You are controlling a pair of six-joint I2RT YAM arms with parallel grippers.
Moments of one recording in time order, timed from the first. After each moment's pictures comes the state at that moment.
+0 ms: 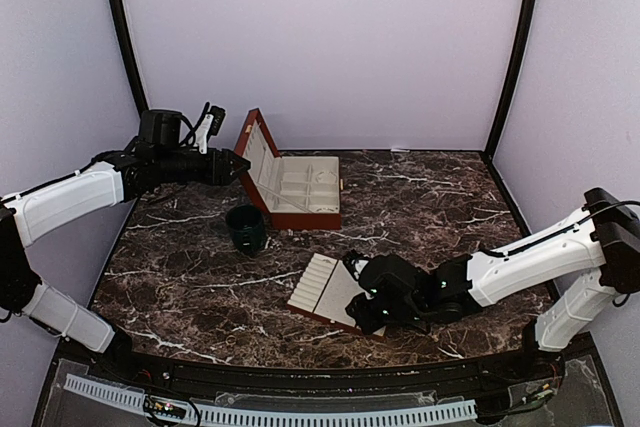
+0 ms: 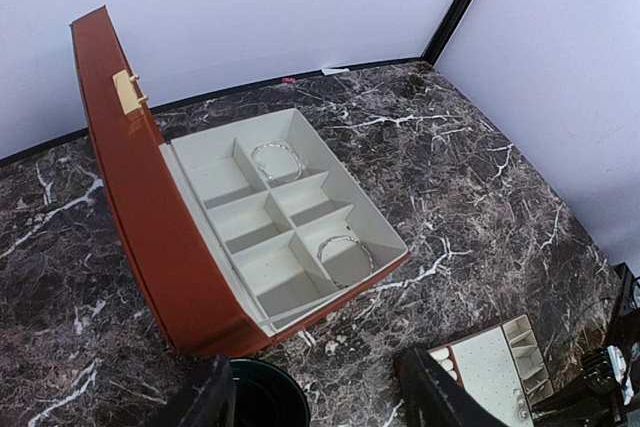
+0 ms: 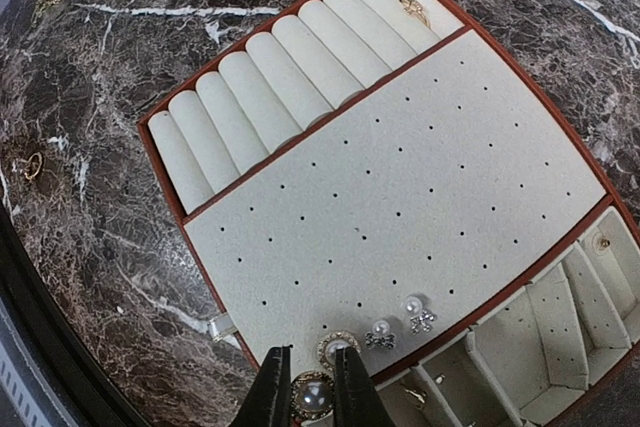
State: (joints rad) left arm -0.40 1.37 1.06 -0.17 0.33 -0.16; right arm 1.28 1.54 0.75 -0.12 0.23 0.63
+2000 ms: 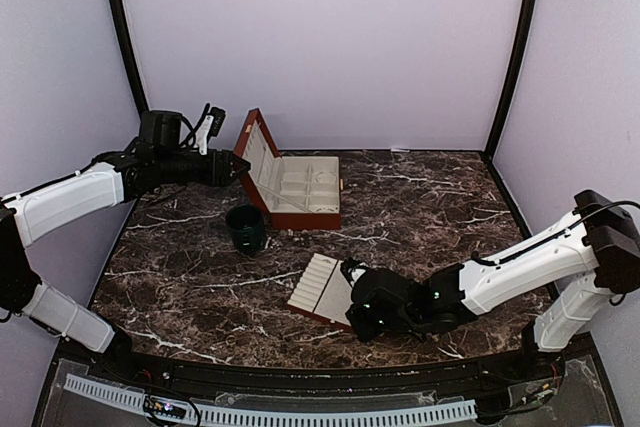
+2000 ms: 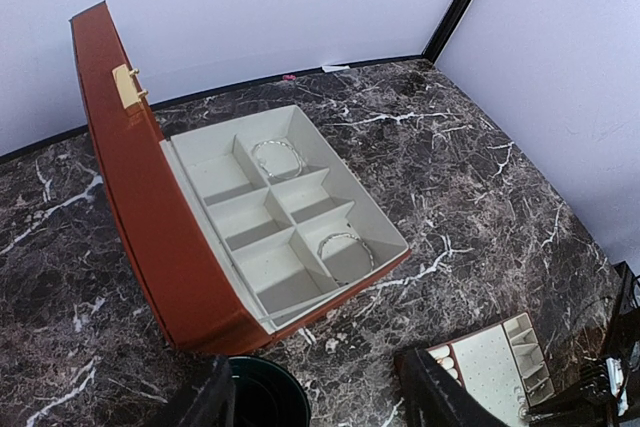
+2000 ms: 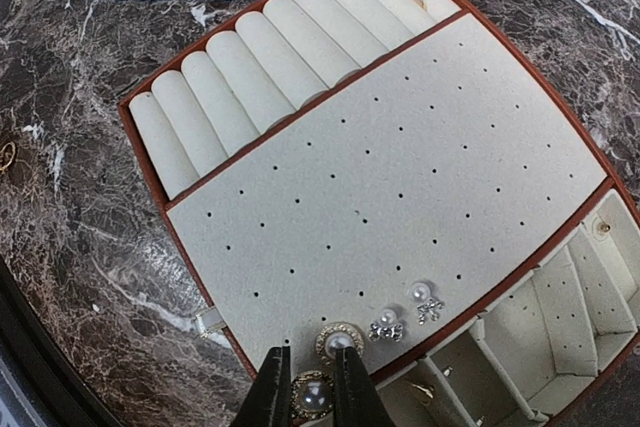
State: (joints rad) left arm -0.40 1.37 1.06 -0.17 0.33 -0.16; right arm 1.33 1.58 0.76 -0.12 0.33 0.65
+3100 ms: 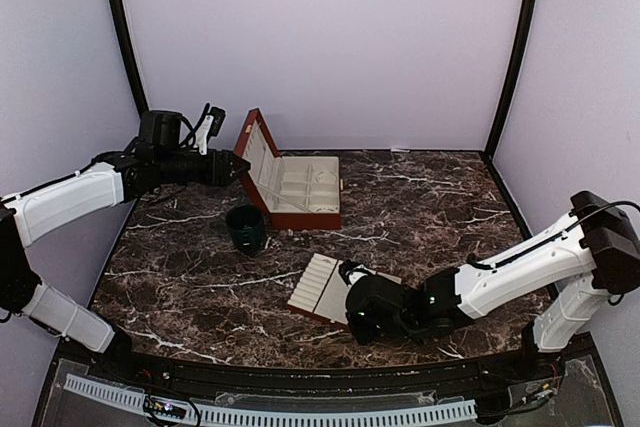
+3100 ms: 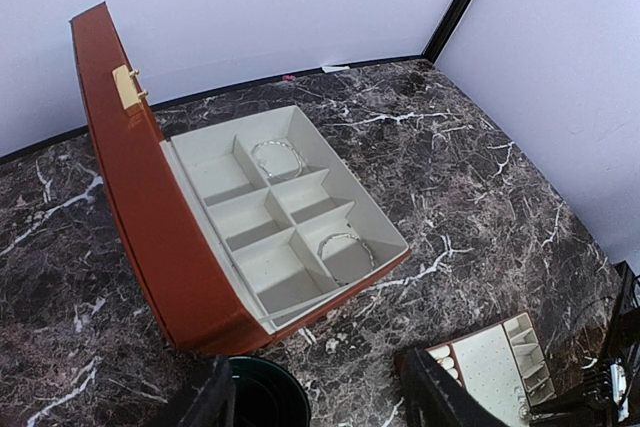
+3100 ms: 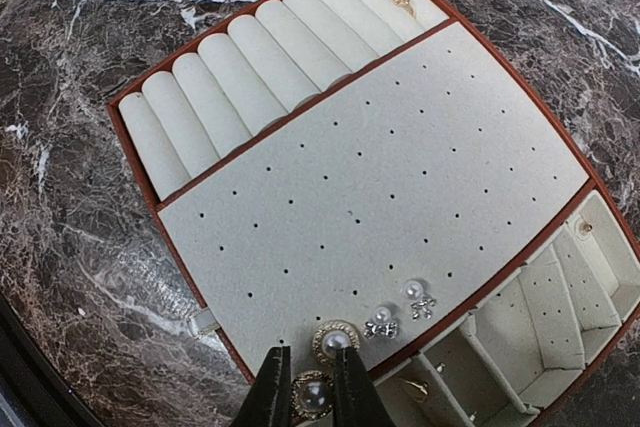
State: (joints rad) left arm -0.40 1.37 1.06 -0.17 0.33 -0.16; right arm 1.37 1.60 0.79 -0.16 0.41 0.66
